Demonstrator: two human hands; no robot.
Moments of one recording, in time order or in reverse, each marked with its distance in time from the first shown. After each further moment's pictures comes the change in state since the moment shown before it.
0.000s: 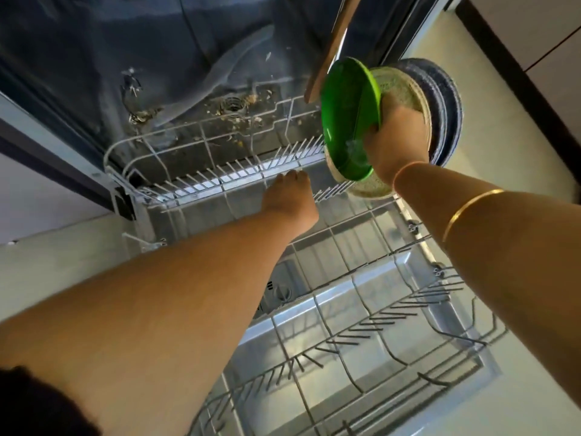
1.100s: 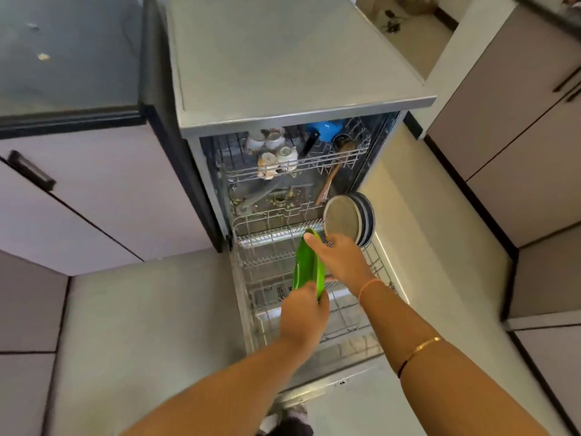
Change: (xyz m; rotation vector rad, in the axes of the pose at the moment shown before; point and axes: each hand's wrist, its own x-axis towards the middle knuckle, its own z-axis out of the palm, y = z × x) left_hand -0.409 0.161 -0.185 -0.464 0.302 -0.194; right_hand -0.250 -0.145 -0.324 0.530 -0.501 0.142
